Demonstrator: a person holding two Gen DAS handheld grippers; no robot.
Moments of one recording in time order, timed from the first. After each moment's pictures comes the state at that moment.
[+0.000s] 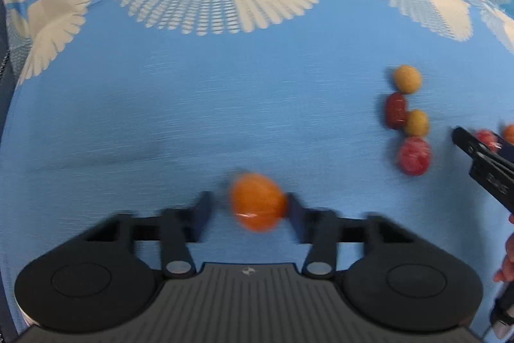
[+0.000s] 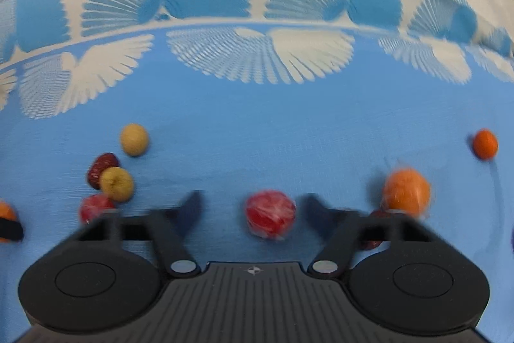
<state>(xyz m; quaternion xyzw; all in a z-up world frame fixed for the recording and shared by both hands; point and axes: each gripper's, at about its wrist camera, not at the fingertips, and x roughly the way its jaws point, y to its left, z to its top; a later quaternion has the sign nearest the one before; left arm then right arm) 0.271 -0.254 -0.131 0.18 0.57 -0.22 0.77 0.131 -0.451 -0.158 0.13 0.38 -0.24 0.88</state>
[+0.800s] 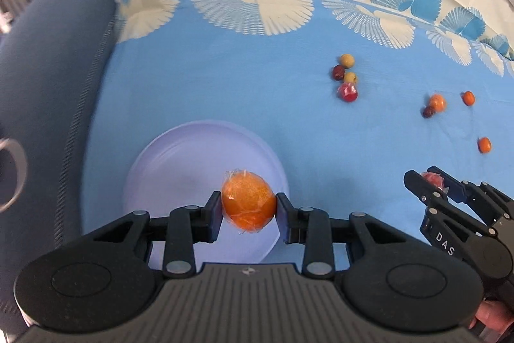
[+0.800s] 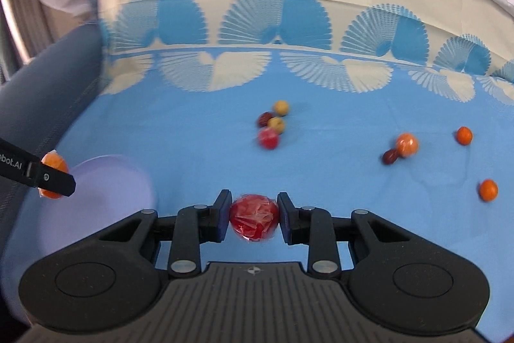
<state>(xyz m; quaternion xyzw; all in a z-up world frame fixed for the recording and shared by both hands) 0.096 -0.116 0.013 0.13 0.53 -0.20 0.82 -0.018 -0.294 -0.033 0.11 0.37 -0.13 0.91</state>
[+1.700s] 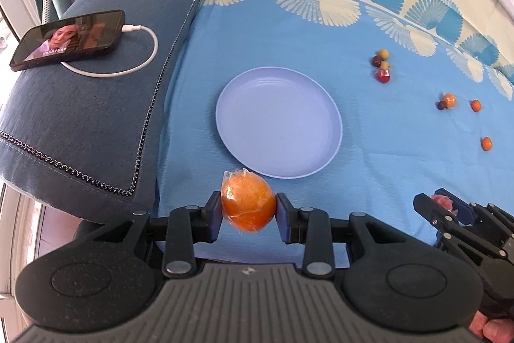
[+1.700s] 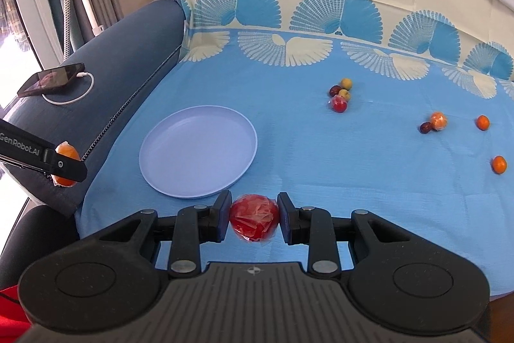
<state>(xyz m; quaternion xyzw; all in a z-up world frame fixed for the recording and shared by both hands) 0.020 0.014 0.037 0.07 0.53 -0.14 0.83 -0.095 -0.192 0.010 0.10 0.39 -0.06 0.91</state>
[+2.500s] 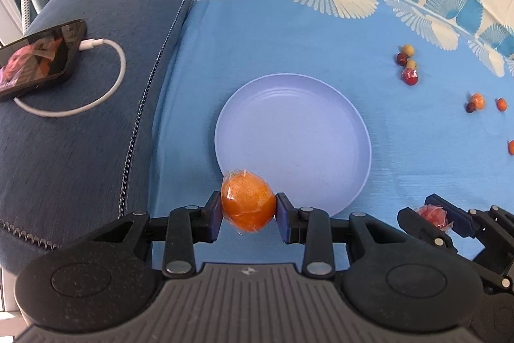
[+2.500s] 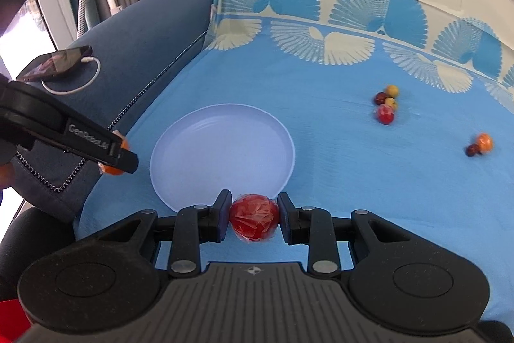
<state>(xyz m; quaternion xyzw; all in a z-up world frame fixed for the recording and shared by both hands) 0.090 -0.015 -0.011 0.11 0.54 -0.14 0.82 -0.026 -0.171 -0.022 0.07 0.40 -0.01 0.91</state>
